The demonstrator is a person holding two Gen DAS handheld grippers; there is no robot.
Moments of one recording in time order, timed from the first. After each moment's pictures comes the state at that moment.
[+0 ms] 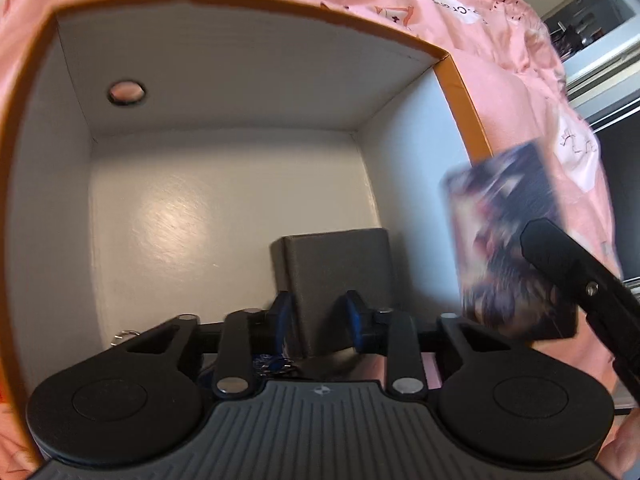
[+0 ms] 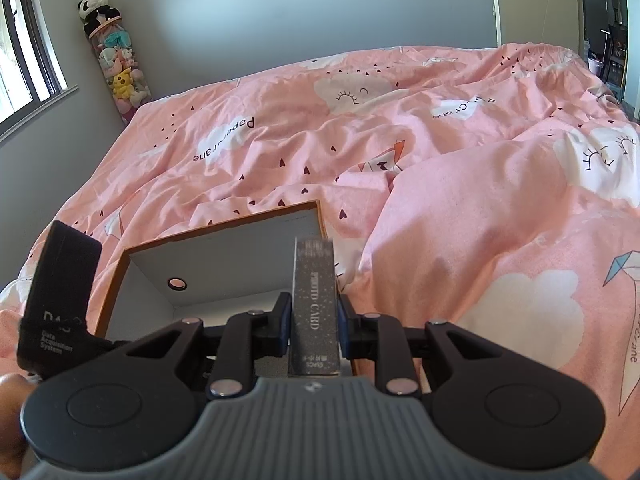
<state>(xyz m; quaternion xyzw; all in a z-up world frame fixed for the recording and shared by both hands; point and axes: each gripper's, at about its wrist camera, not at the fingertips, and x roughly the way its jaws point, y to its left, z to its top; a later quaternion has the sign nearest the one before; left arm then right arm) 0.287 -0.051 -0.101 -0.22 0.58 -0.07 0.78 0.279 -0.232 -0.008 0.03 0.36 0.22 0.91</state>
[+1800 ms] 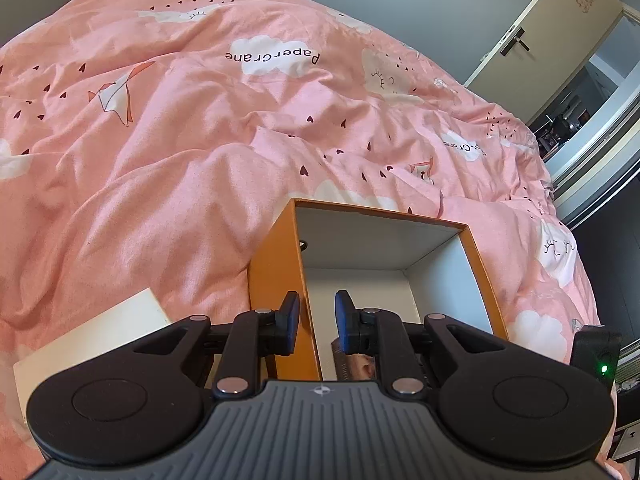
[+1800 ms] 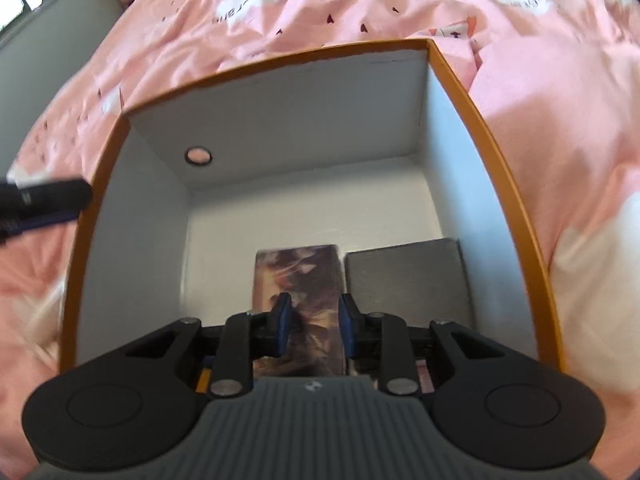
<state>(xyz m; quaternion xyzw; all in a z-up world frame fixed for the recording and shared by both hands) 0.232 0.057 -0.016 -0.23 0.43 -0.02 0.87 0.292 -0.143 -0.076 -0.04 0.52 0.24 0.82</state>
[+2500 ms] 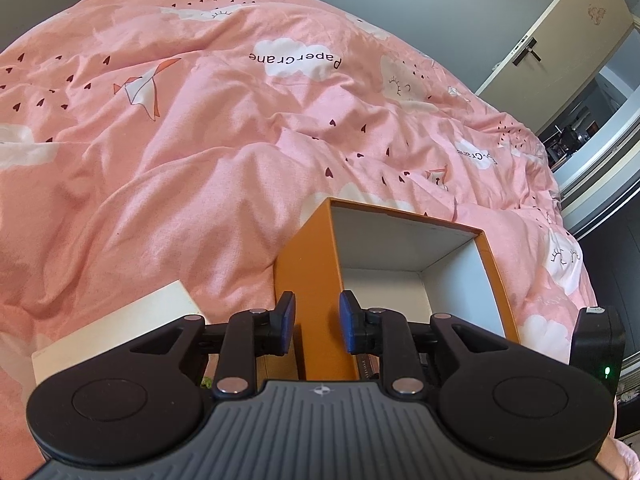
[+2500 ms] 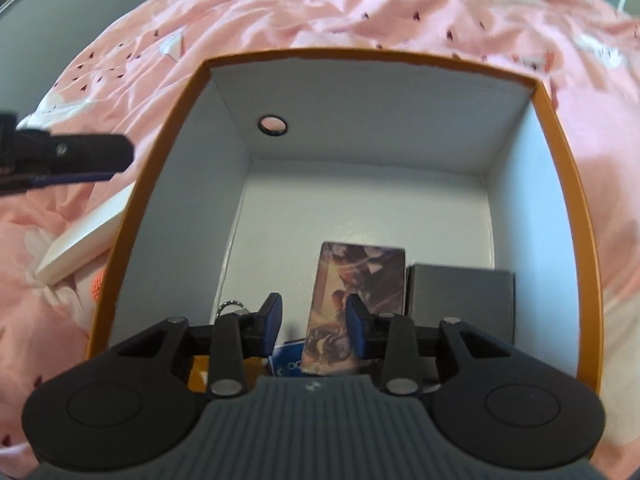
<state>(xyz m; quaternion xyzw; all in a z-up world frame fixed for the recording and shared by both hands) 0.219 0.076 -0.019 -0.24 0.43 0.00 0.87 0.289 -0.109 -0.071 -0.12 0.53 0.30 0.78</state>
